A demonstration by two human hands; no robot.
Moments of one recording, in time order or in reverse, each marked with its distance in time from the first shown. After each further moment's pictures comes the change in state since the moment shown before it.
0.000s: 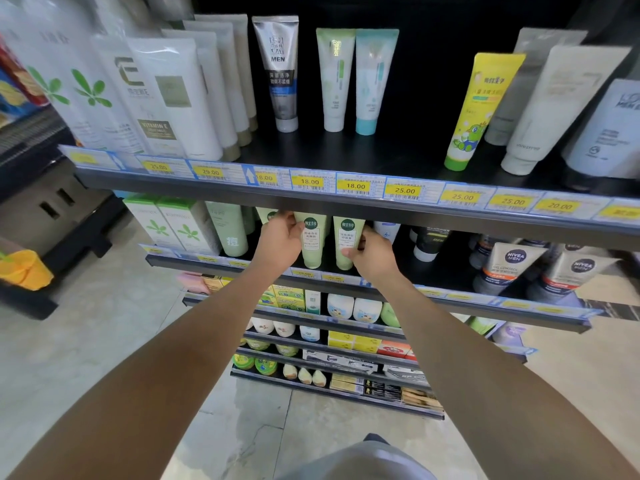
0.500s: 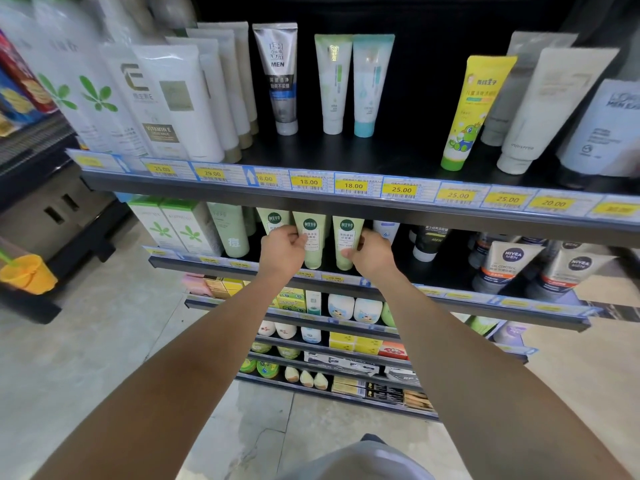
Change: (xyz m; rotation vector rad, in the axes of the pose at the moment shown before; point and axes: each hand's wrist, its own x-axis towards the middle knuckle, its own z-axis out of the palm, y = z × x) left_hand -0.018 0.000 0.009 -0.018 0.062 -0.088; right_hand 0.003 -0.004 -0.001 -0.055 -0.007 0.078
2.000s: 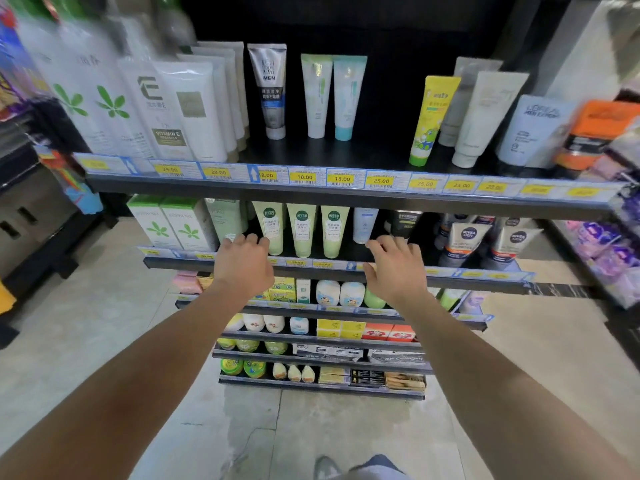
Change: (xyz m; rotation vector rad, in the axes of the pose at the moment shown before) left_hand -0.045 -0.027 -0.078 1.129 -0.112 0.446; right_hand -0.117 0.023 -0.044 -0.783 0.265 -0.268
